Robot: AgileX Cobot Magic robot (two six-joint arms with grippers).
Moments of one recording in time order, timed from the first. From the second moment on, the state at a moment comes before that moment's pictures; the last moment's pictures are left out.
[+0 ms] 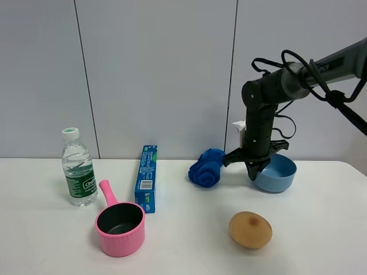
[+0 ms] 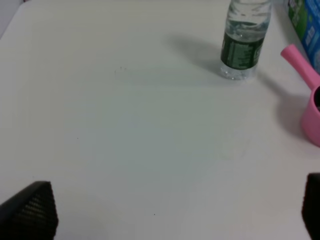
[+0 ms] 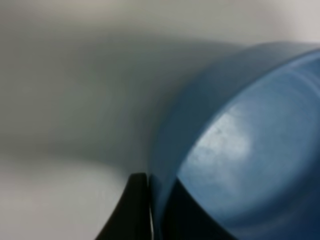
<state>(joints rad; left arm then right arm) 0.07 -0.01 -0.51 0.00 1.06 0.03 0.29 2.40 -1.94 -0.17 0.96 0.16</state>
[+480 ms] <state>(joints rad) 0.07 -0.01 -0.51 0.00 1.06 0.03 0.23 2.41 -1.94 -0.08 0.93 0.08</state>
